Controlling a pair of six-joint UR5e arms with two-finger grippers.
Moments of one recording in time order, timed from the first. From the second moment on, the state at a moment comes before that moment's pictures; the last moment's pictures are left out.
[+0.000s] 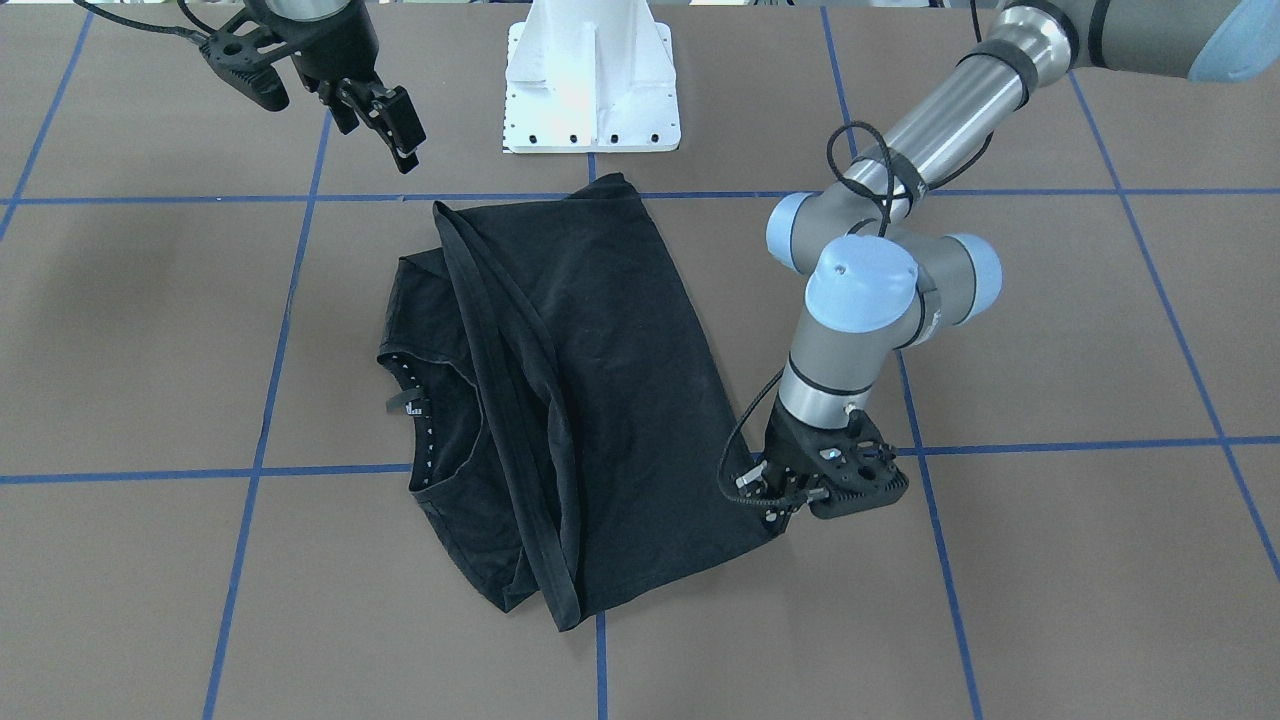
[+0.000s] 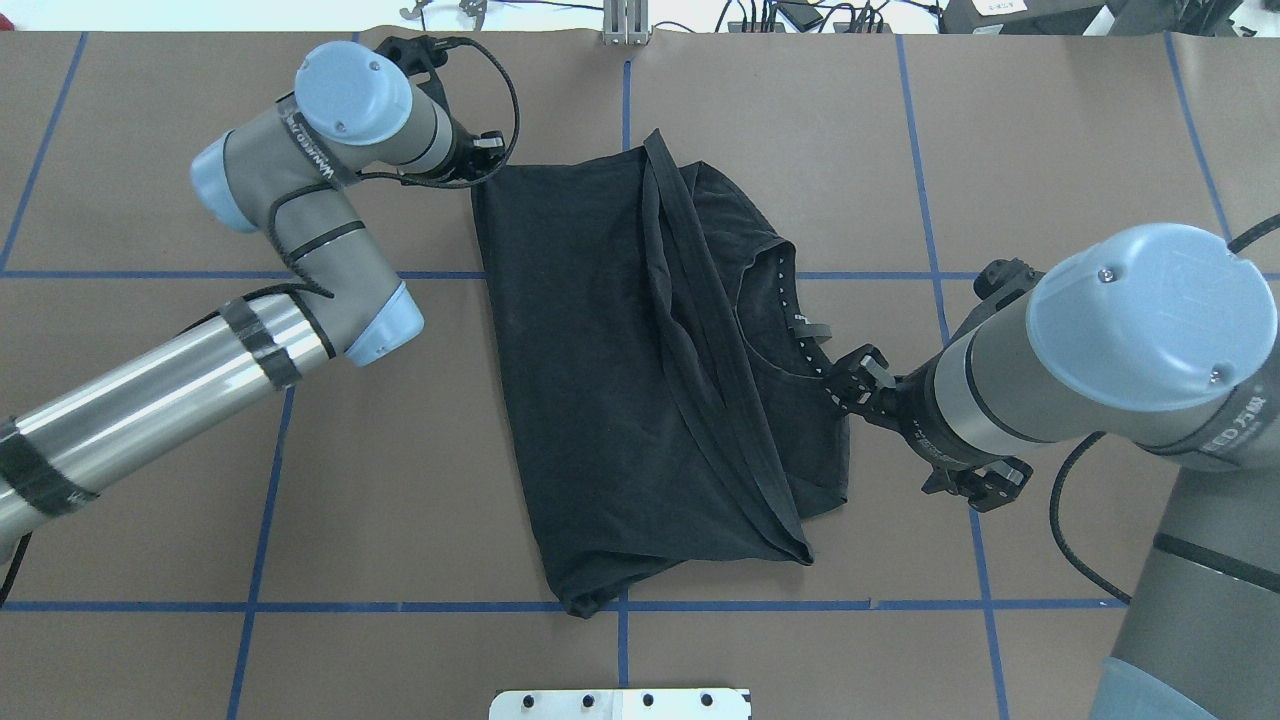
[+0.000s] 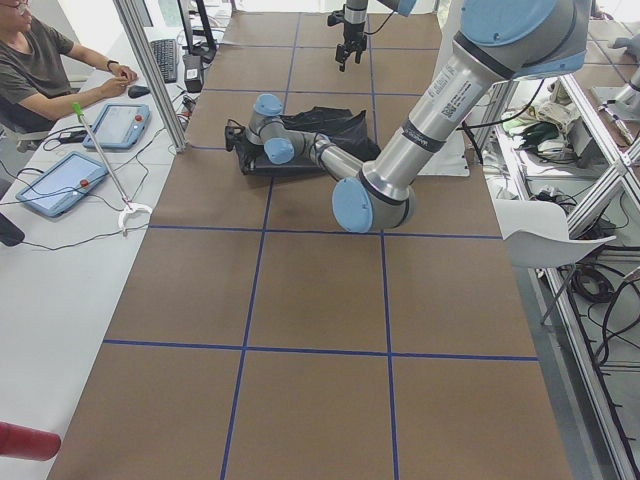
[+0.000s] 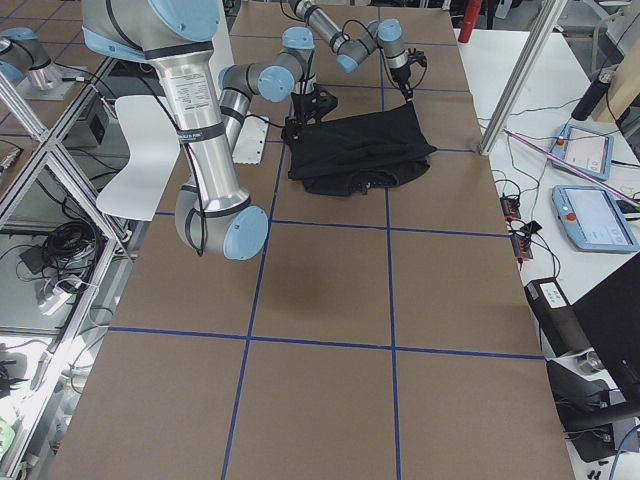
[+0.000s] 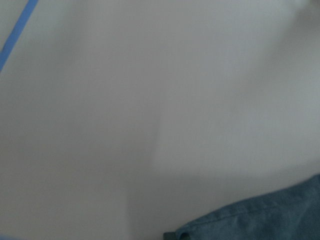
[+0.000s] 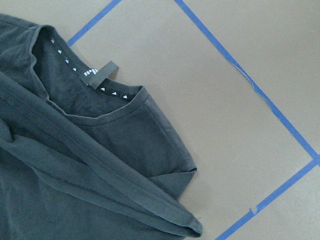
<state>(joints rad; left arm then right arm) -0.80 -2.42 -1.07 -2.20 -1.77 -1.32 0.53 -1.22 2.34 -1.93 1.88 1.91</state>
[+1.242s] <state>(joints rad) -0.85 -2.27 -1.25 -2.33 -1.87 -1.24 0.42 -0.96 2.03 -1.92 1.74 1.72</state>
